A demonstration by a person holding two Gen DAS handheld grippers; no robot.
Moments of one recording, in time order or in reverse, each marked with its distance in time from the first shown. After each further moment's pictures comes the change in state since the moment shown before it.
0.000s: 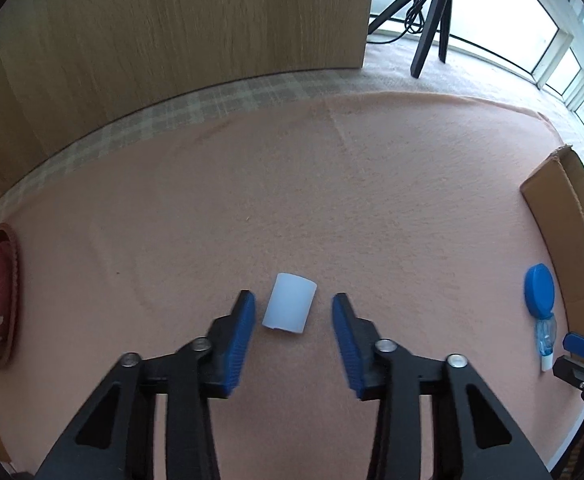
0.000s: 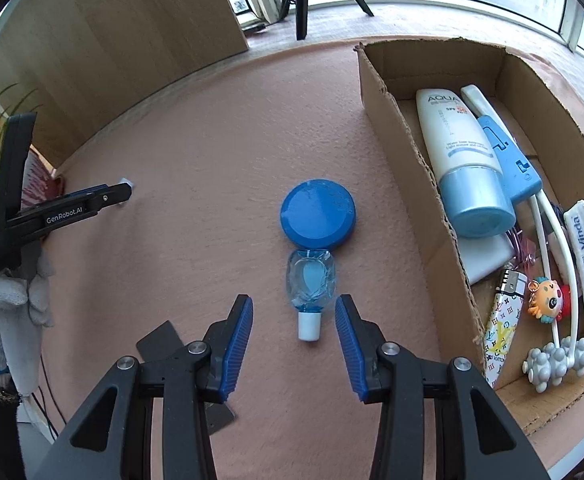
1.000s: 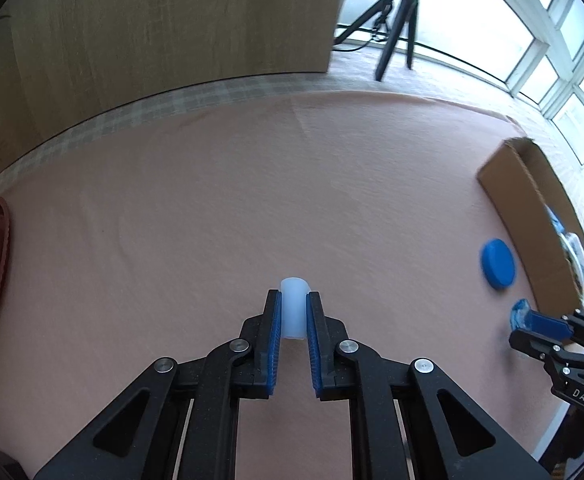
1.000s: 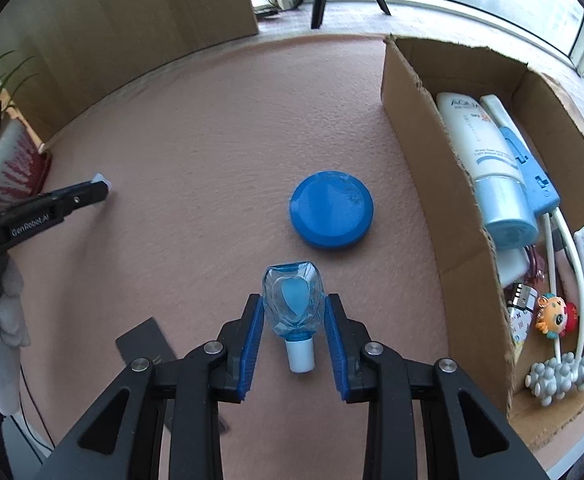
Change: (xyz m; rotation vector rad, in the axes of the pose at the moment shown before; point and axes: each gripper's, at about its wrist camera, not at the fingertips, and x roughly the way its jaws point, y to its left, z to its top) left arm -0.031 -0.019 -0.038 -0.002 -0.059 -0.089; right arm 0.000 0.013 -0.008 -0.081 -0.002 -0.048
